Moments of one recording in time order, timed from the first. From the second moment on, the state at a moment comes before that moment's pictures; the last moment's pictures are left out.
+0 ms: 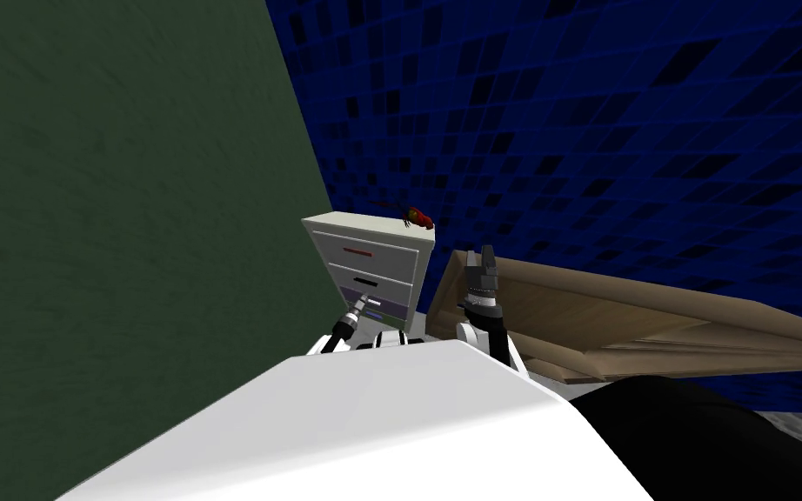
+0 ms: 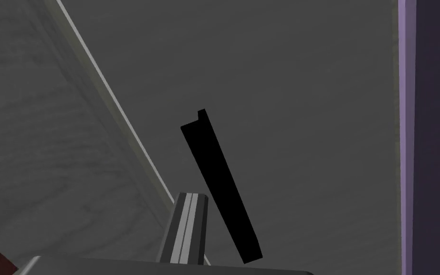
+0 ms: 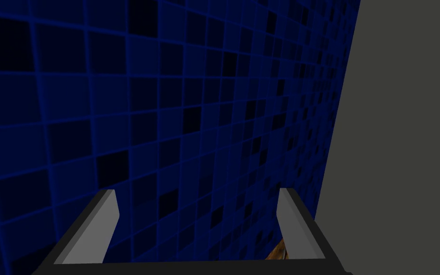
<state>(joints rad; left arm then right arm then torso) 0.20 0.21 -0.32 -1.41 -0.14 -0.30 -0.14 0.51 -0.03 -0.07 -2.28 -0.02 -0.60 0.12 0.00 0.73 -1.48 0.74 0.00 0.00</state>
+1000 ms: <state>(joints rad) 0.22 0.23 -0.32 -1.46 -0.14 -0.27 -0.14 0.51 -0.03 -0.07 -2.28 -0.02 -0.60 0.12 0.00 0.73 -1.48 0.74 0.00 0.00</state>
